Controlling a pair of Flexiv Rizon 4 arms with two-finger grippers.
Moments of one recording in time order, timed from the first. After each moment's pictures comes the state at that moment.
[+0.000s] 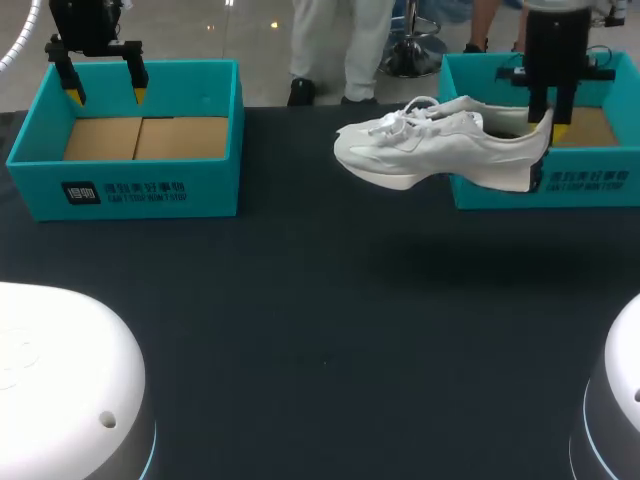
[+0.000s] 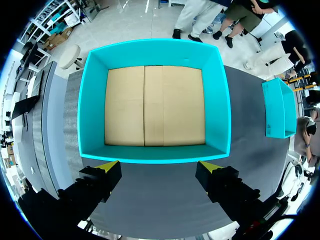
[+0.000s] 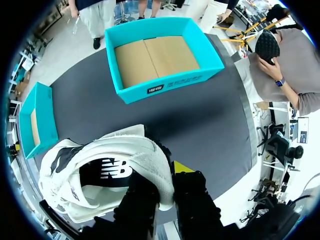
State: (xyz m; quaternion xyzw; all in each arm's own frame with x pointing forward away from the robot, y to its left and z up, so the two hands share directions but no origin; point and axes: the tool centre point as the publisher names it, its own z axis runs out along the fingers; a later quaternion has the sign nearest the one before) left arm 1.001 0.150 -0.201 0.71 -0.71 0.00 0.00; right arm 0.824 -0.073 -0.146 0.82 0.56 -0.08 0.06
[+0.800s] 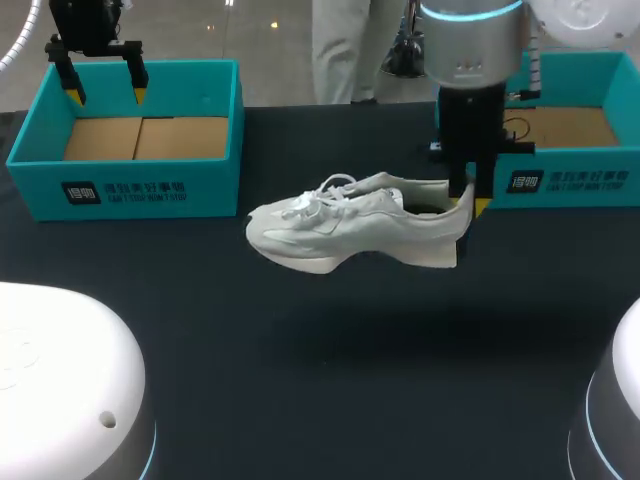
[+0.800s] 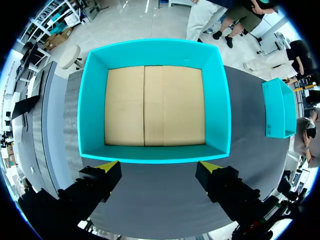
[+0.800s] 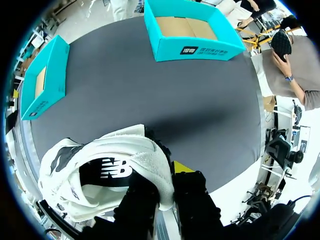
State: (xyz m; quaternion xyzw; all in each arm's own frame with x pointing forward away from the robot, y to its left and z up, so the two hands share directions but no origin) left arm 1.001 0.150 -0.201 0.71 -0.71 0.00 0.00; right arm 0.725 0.041 -0.181 0.79 0.61 -0.10 0.03
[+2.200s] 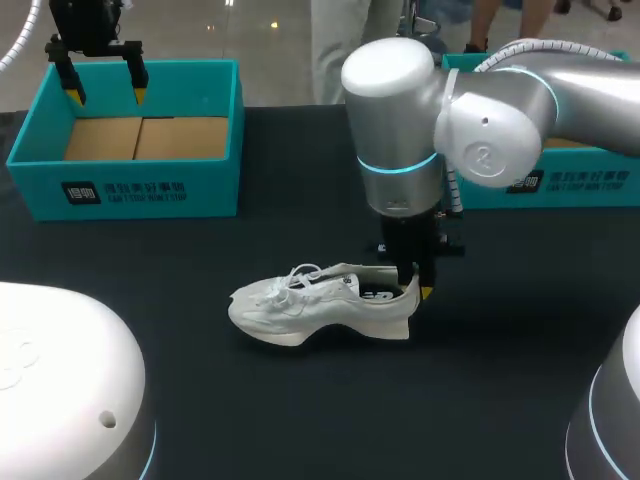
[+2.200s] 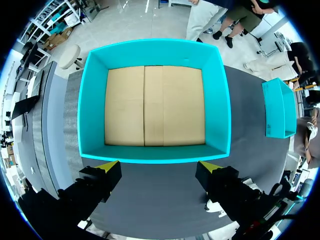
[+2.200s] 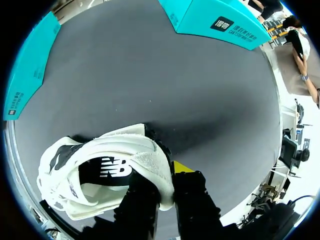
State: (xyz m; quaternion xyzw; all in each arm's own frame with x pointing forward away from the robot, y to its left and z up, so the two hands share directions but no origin) left arm 1.001 0.150 -0.201 0.71 -0.71 0.00 0.00; right arm 0.725 0.083 -0.351 0.79 0.60 -0.10 0.05
